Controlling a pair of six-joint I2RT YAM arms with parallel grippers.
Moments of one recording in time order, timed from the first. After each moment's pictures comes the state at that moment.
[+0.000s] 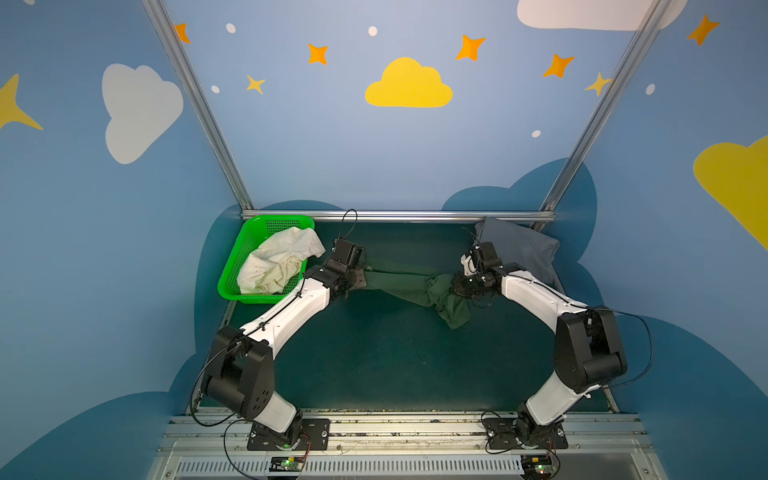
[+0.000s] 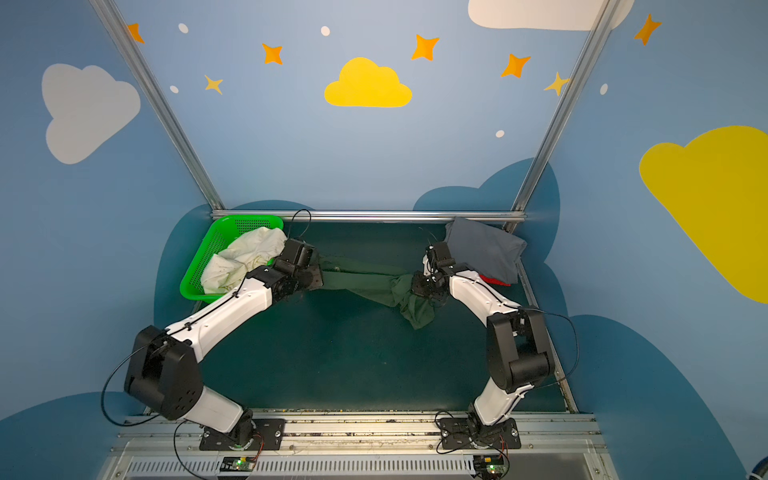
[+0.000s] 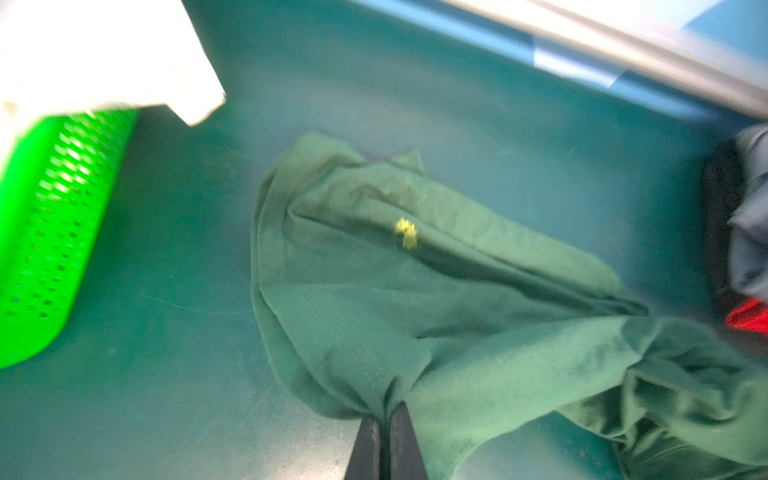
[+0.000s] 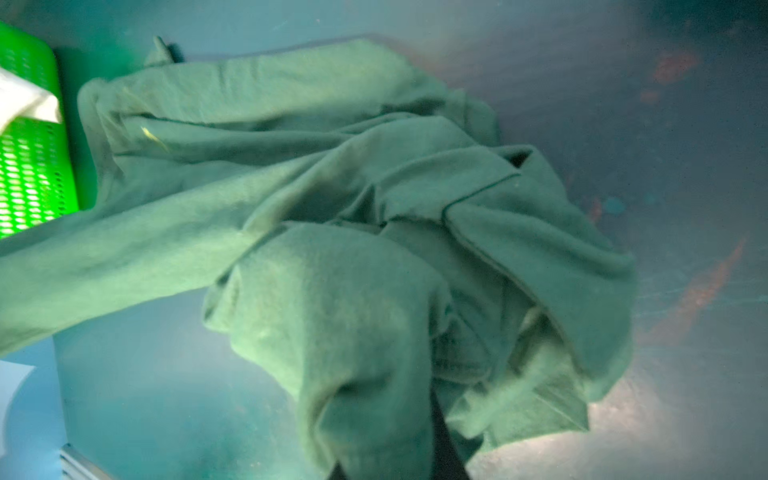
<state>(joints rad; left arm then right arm) -0.41 1.52 1.19 -0.51 -0.19 -0.58 0.34 1.68 1.20 -0.57 -0.25 0.49</state>
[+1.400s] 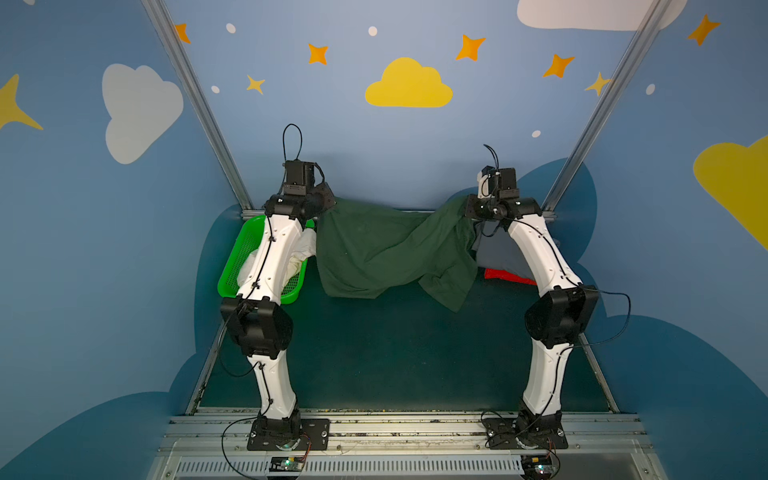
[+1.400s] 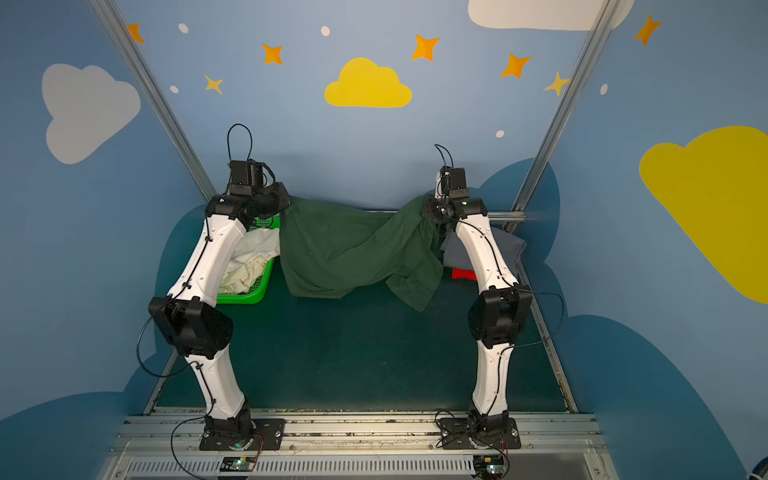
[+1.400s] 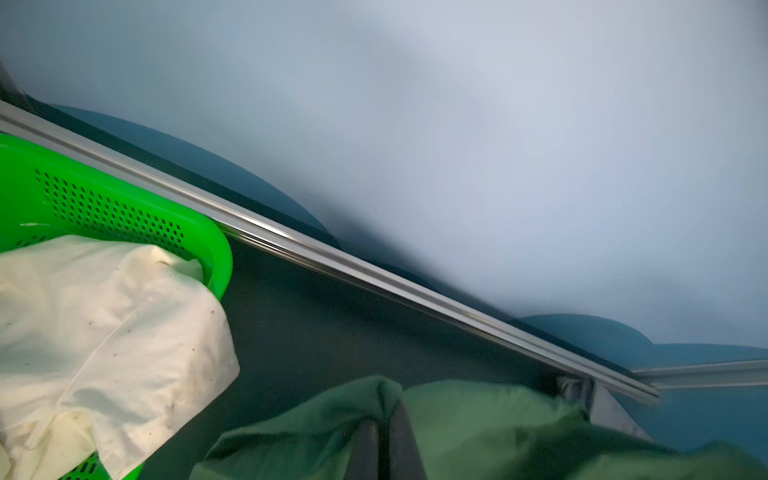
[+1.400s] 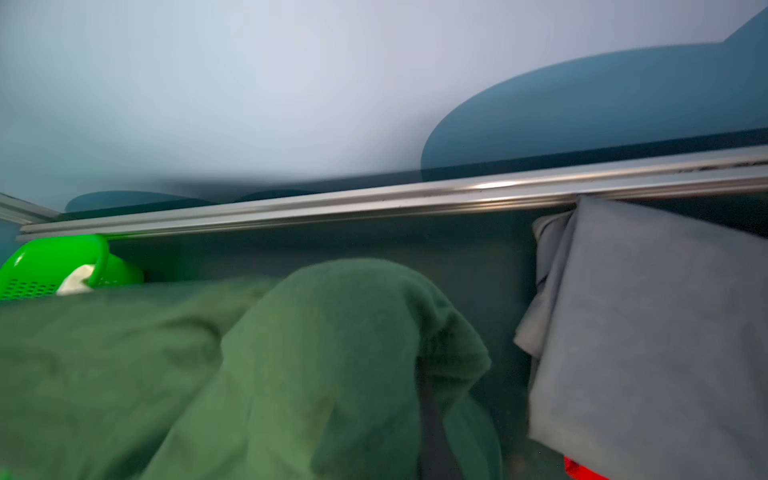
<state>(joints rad) -0.09 1.98 2.24 -0.81 0.07 -0.56 0.23 2.06 2.23 -0.80 -0.08 0.27</state>
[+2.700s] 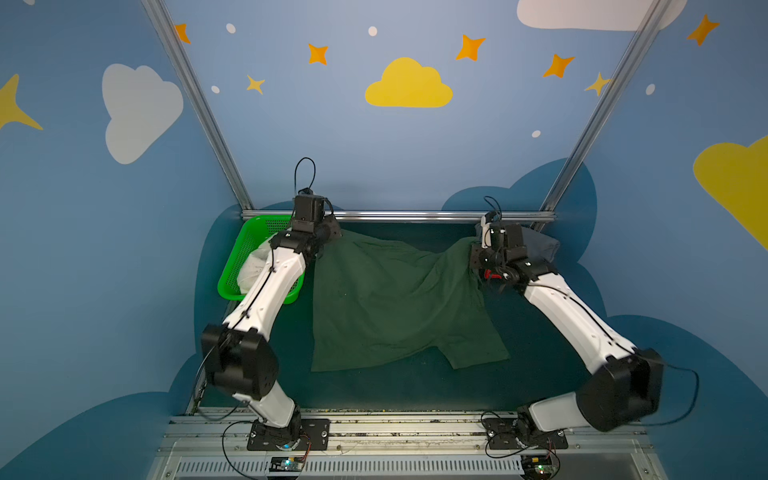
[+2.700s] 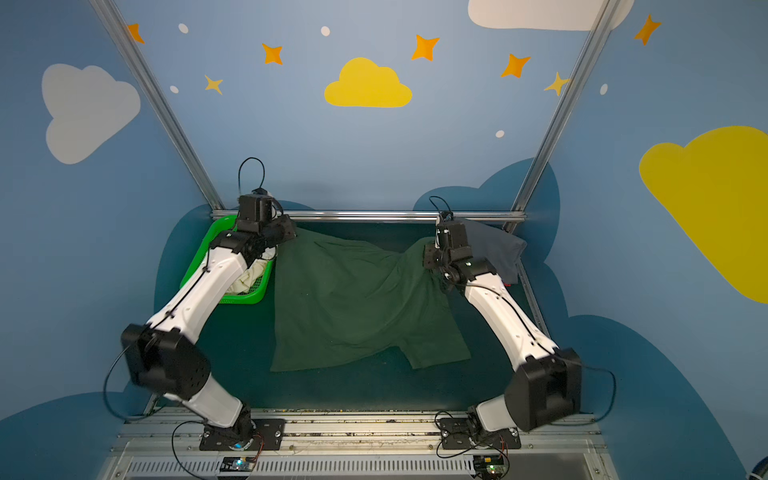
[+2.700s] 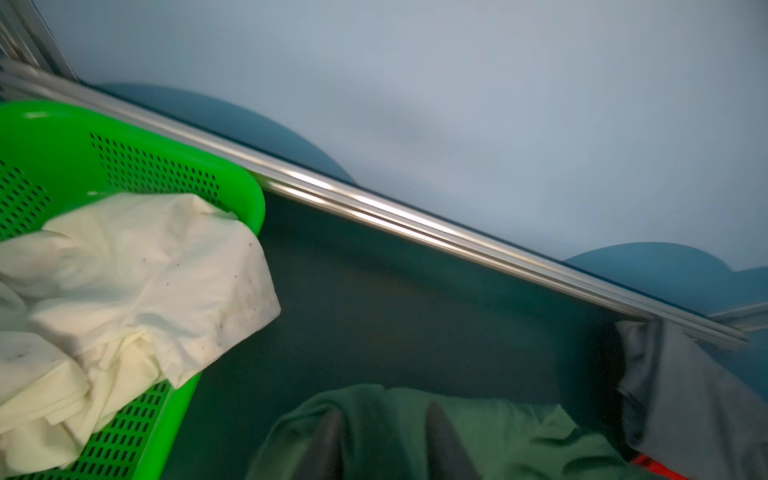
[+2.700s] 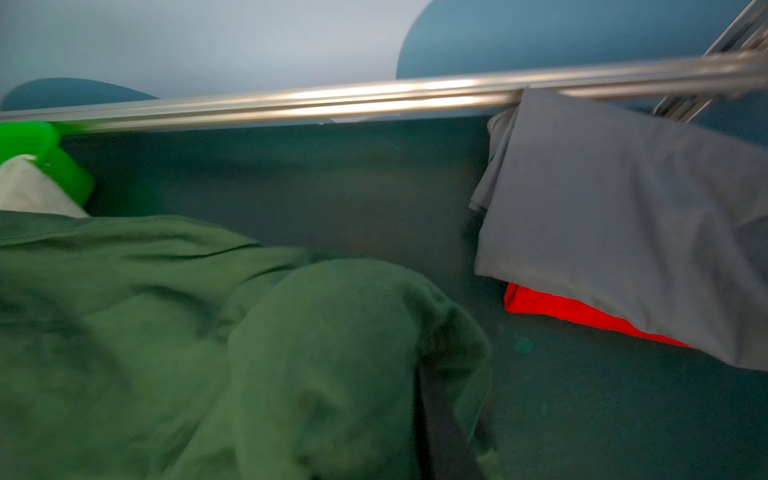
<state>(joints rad) -0.15 1.75 1.66 -0.54 -0.08 -0.49 0.34 1.54 1.33 -0.48 0.13 0.26</state>
